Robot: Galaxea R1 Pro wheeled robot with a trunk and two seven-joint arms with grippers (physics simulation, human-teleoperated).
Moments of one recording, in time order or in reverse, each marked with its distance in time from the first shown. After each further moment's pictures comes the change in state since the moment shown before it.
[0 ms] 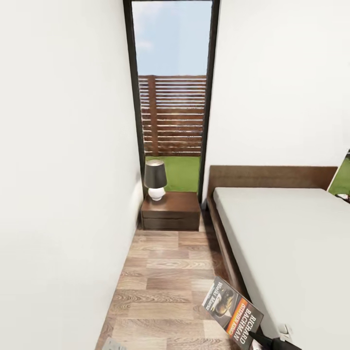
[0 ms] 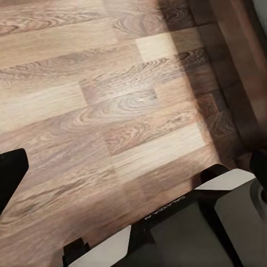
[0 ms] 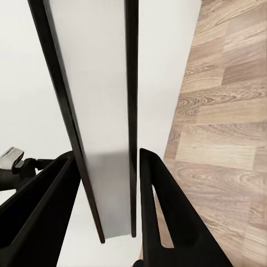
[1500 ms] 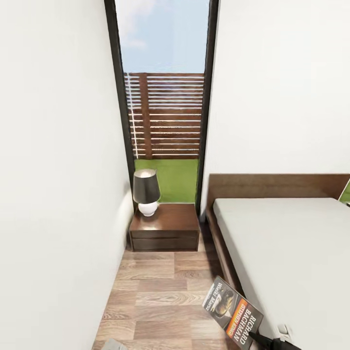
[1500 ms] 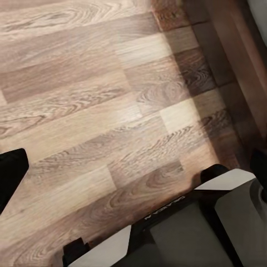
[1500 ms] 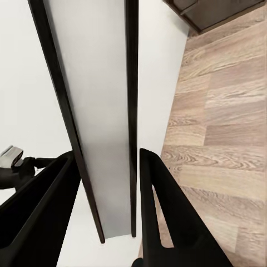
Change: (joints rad) left arm 0.000 0.000 0.000 0.000 0.000 0.000 0.000; right arm 0.000 0.000 0.004 0.000 0.000 0.000 -0.002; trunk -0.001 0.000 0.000
